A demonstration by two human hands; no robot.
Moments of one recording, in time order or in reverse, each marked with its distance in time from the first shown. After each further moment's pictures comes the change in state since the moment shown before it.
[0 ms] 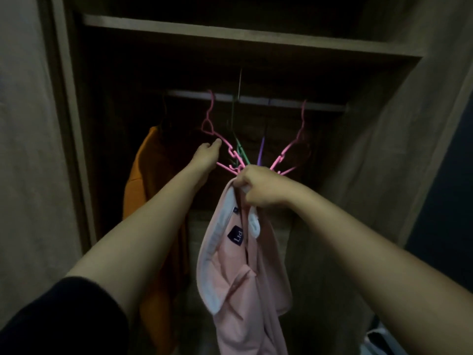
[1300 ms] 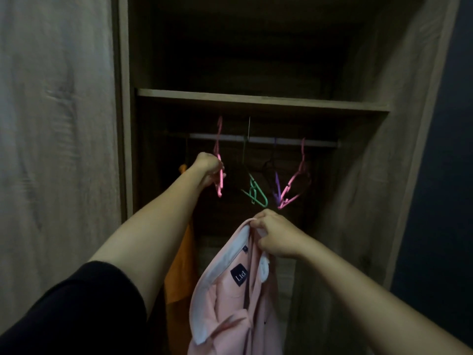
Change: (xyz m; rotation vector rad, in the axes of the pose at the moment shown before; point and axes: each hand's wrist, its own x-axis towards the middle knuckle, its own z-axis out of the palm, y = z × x) left_hand -0.014 0.072 -0.056 0.035 -0.005 0.019; right_hand -0.048 -0.037 0.016 0.092 0.085 0.085
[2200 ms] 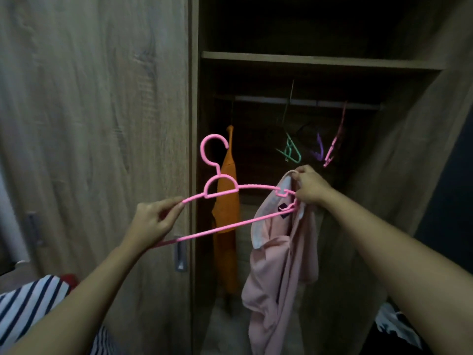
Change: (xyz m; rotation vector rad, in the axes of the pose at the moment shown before) left_hand -0.240 -0.157 -0.227 0.602 0.200 0.734; right_hand -0.007 -0.026 0.030 -0.124 0.036 0.186
